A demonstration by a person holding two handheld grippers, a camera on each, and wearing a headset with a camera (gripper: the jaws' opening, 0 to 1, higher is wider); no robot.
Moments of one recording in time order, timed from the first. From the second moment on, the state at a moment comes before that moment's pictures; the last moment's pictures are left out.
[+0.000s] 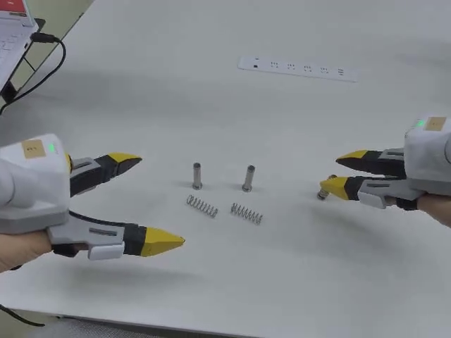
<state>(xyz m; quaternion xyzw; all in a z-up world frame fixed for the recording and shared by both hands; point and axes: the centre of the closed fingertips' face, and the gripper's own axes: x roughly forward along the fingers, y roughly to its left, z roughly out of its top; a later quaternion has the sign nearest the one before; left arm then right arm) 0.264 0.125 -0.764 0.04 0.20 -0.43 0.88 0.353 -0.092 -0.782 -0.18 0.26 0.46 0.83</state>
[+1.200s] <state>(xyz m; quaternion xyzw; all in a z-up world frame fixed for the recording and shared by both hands) 0.267 0.120 -0.757 0.04 0.19 -0.43 0.88 0.328 -0.085 -0.750 -0.13 0.22 0.44 0.86</state>
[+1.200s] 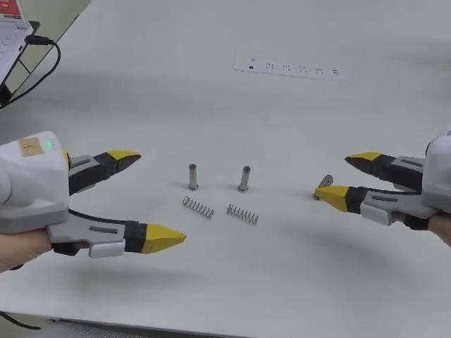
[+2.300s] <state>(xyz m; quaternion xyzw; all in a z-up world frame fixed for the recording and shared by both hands) 0.264 0.127 -0.755 0.04 0.19 -0.43 0.88 0.289 0.006 -0.764 -0.18 0.23 0.55 0.78</state>
